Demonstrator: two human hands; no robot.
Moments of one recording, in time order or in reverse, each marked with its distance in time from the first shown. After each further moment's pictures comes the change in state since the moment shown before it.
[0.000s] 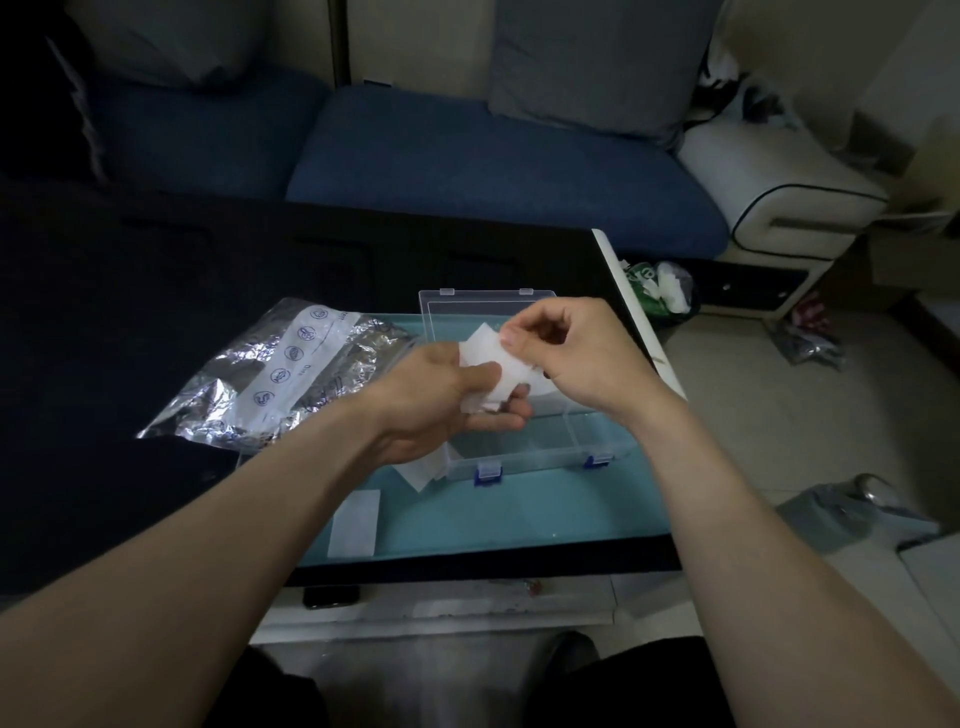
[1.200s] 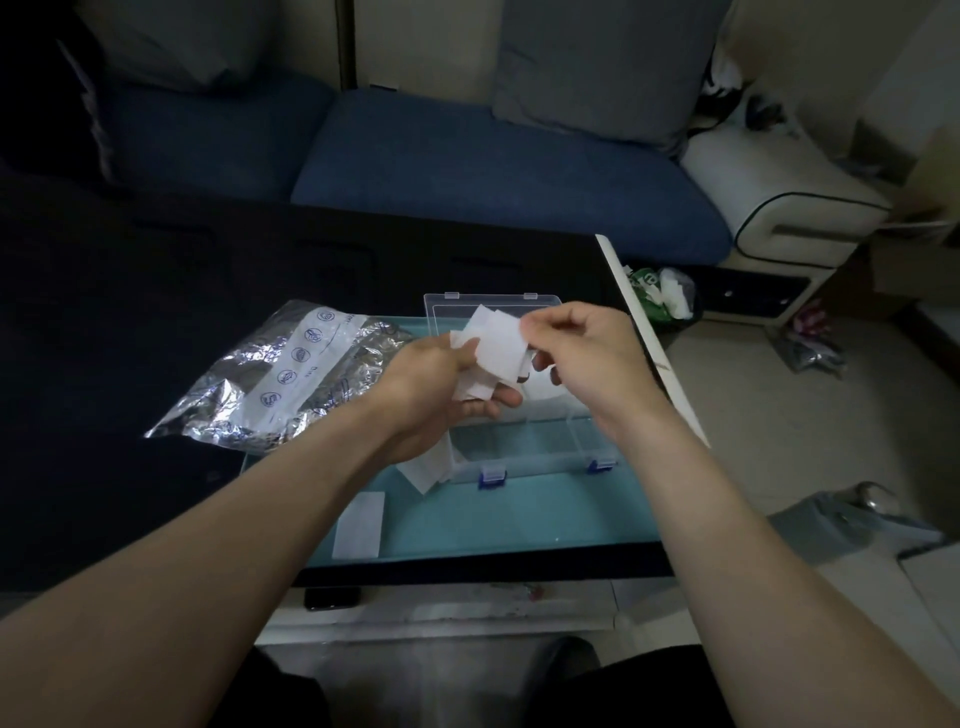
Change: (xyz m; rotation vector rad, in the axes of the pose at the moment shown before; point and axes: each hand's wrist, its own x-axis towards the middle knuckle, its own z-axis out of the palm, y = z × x) left_hand 0.001 0.004 0.002 -0.057 0.227 0.037; right_hand -0.006 -0.013 0.011 0.201 0.219 0.238
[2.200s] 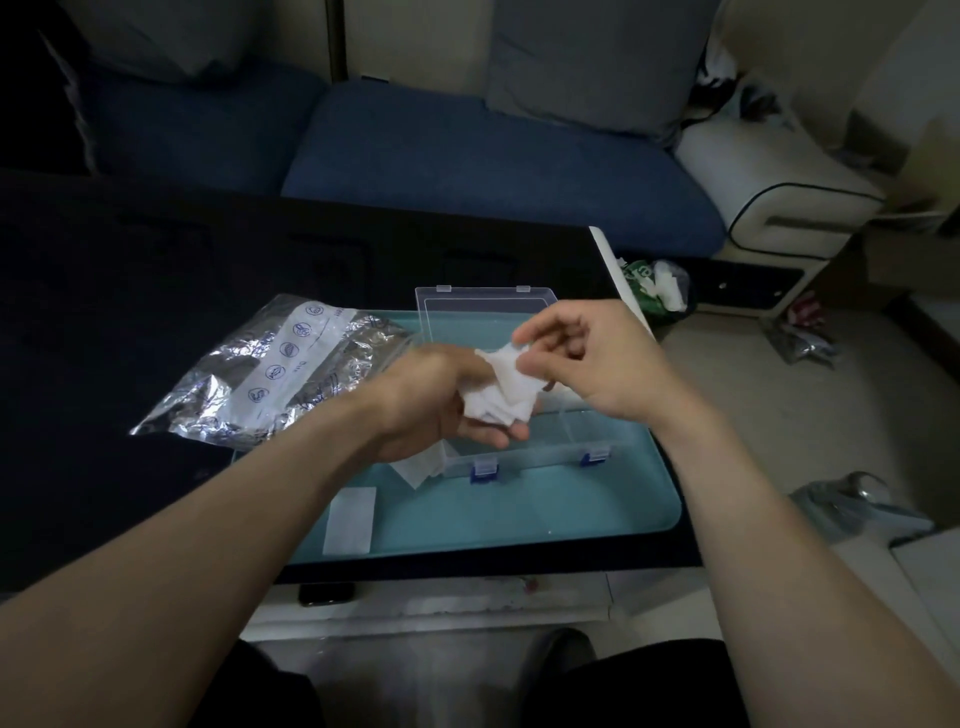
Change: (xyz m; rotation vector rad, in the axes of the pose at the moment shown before) left_hand -0.003 -0.001 -0.003 0.159 -0.267 -0.124; right_hand 0.003 0.006 -0.032 -0.218 -0.297 -0.233
